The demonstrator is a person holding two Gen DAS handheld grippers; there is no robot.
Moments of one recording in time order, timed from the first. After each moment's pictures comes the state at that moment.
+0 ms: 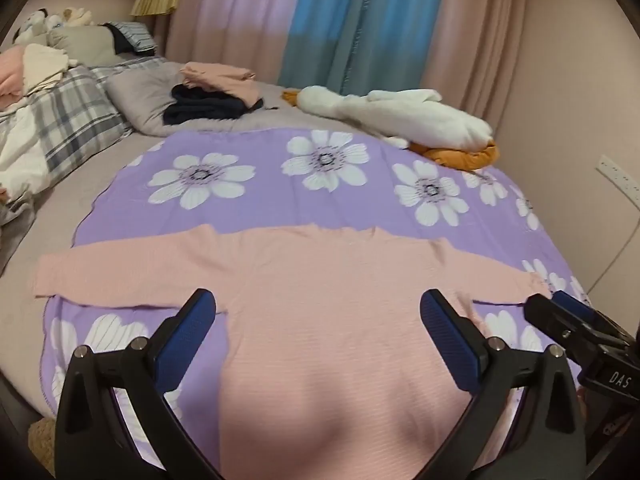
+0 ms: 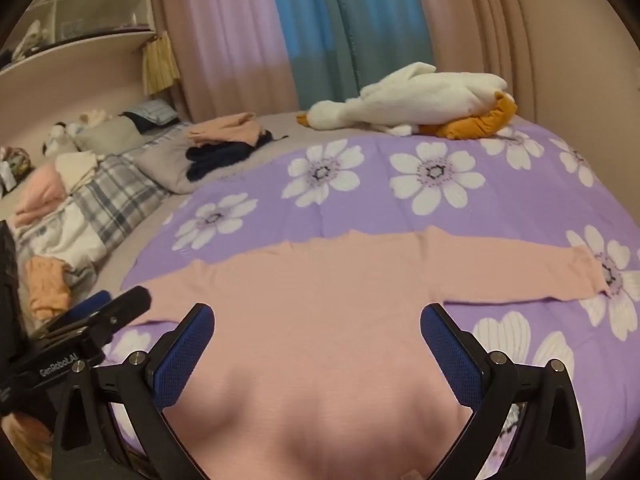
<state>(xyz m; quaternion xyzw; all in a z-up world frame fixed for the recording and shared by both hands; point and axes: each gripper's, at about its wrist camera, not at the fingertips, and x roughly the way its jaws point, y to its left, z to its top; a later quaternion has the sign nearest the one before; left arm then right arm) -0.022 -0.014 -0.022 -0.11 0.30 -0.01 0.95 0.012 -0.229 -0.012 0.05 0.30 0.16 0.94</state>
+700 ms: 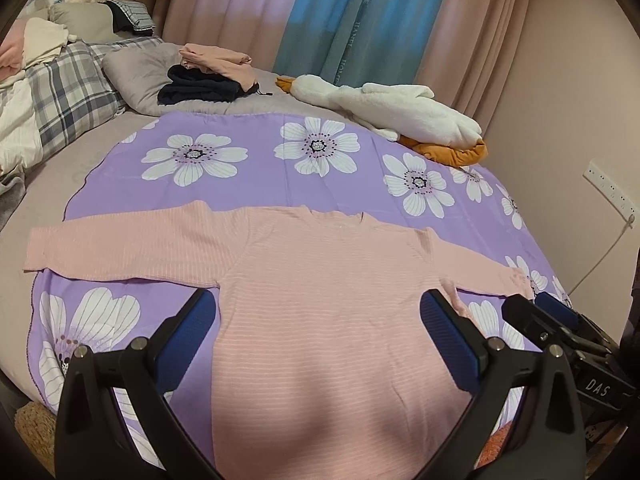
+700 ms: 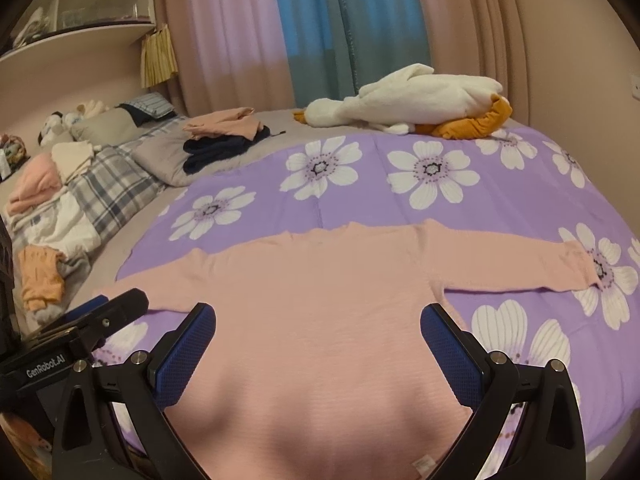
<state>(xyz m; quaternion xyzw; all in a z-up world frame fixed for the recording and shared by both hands) -0.036 -0.013 -0.029 -0.14 0.31 -0.03 0.94 -0.008 -0.225 -0.032 0.04 0.29 0.14 0.95</state>
